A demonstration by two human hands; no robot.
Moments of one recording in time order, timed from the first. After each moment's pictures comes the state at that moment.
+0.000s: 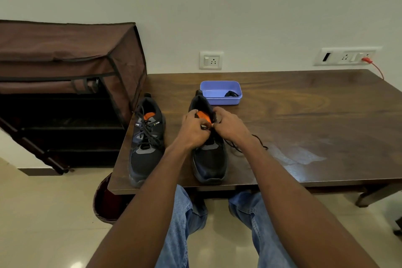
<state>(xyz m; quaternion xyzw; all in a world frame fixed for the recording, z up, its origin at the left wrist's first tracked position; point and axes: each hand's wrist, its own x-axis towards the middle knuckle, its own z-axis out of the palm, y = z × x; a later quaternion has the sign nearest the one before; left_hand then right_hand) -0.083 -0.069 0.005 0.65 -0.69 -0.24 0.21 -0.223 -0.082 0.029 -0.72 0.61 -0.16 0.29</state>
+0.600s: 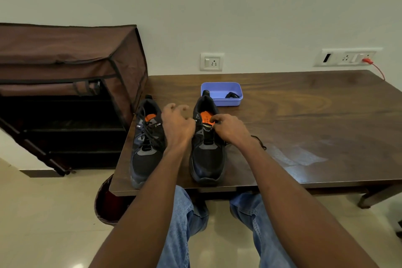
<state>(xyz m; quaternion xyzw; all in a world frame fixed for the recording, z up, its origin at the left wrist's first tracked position) -0.071 -0.057 0.026 0.73 -0.52 -0.18 0.41 -0.220 -0.085 0.027 -0.71 0.64 -0.12 0.27</state>
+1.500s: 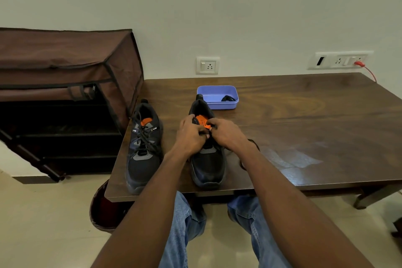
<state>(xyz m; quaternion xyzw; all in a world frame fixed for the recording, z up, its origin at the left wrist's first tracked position) -0.084 -0.069 0.004 0.66 -0.70 -0.21 0.19 -0.223 -0.084 0.026 -0.73 0.62 -0.11 0.27</state>
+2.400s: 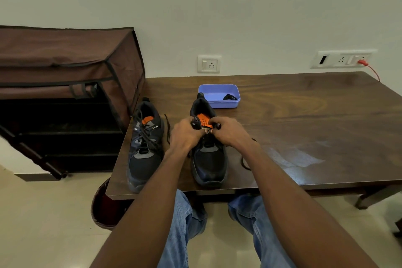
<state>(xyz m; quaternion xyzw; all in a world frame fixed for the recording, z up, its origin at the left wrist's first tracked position) -0.079 -0.060 0.013 0.71 -0.56 -0.30 0.28 -0.228 -0.085 0.024 -0.73 0.61 -0.13 0.26</state>
